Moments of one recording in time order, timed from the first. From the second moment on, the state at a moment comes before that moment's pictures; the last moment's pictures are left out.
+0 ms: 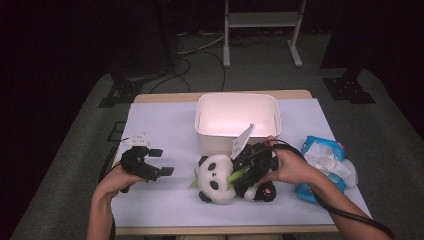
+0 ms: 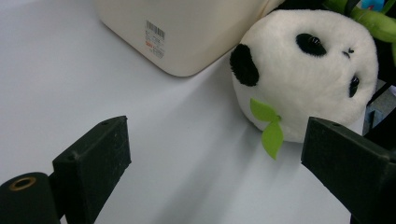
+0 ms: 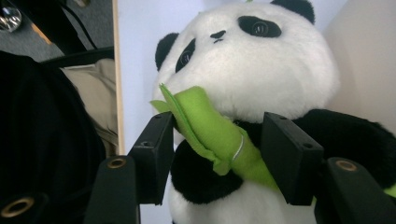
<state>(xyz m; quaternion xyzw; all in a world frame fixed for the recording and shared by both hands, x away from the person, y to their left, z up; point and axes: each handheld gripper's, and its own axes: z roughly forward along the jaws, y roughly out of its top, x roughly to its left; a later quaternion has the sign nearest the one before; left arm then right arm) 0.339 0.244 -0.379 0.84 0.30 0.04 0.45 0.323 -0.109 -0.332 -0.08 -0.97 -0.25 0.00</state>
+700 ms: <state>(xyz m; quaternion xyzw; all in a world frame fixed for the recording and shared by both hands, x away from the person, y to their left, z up) 0.340 0.244 -0.380 0.84 0.30 0.04 0.45 0.334 -0.113 -0.335 -0.11 -0.96 -0.25 0.01</state>
